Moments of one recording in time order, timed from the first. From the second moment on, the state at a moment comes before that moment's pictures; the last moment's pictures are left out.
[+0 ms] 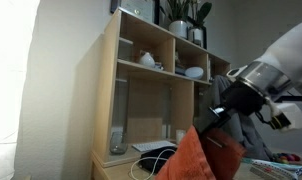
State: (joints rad) arm 0.21 0.46 0.03 -2.17 0.20 3.46 0.05
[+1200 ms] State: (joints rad) arm 0.53 0.44 -0.33 -2.10 0.44 3.46 -0.03
